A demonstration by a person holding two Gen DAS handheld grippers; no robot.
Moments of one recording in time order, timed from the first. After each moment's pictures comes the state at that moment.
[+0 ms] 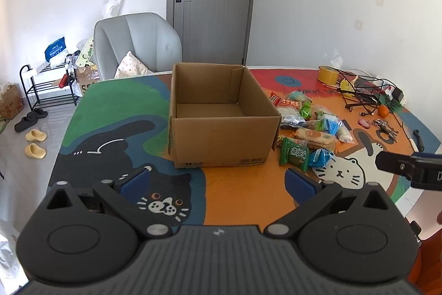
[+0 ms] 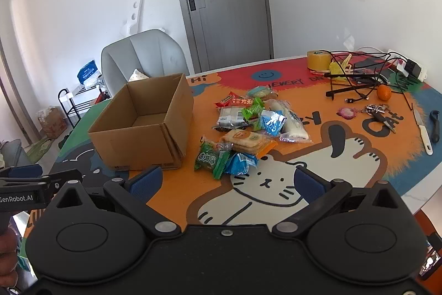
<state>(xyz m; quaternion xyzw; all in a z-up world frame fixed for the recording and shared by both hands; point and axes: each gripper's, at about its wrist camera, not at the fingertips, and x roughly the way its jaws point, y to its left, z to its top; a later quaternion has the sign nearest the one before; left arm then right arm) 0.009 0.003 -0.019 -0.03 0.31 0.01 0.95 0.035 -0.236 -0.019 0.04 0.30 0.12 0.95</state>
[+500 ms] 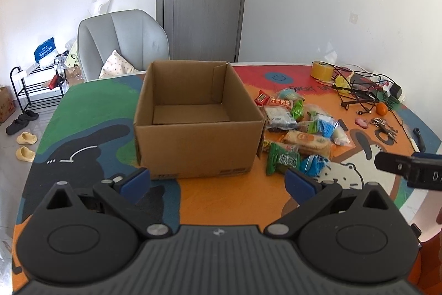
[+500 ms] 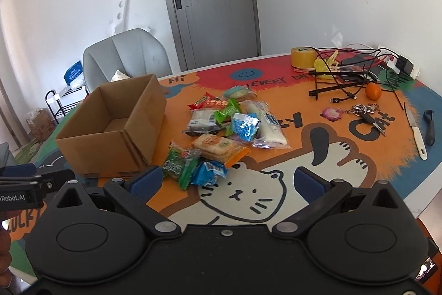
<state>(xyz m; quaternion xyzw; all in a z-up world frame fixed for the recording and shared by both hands) 0.050 -0.025 -0.033 -0.03 0.31 0.00 0.95 0.069 -0.263 -0.038 0.04 0.30 0.09 0.95</state>
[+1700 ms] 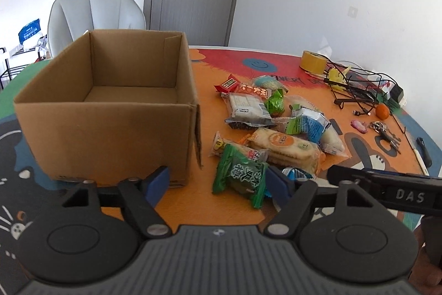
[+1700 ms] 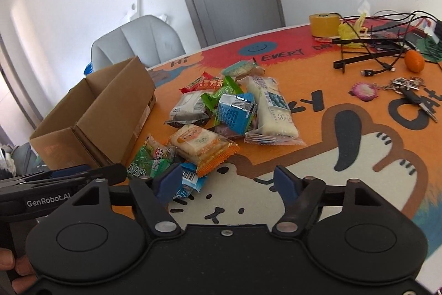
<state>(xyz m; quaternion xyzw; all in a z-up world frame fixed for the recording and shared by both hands) 0.123 -0.087 -0.095 -0.07 0.32 -0.02 0.94 0.149 -0.296 -0.100 0.08 0.34 0.17 0.92</state>
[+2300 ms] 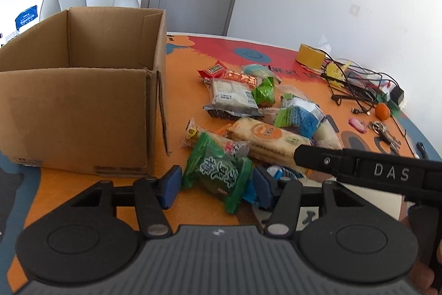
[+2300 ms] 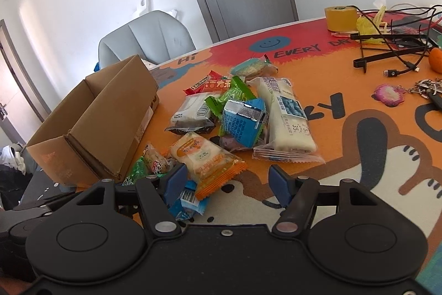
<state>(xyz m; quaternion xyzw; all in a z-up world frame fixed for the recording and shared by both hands) 0.144 -0.109 -0.120 -0.09 0.33 -0.02 0.94 0.180 -0.292 -0.110 0.09 0.34 0.20 0.91</state>
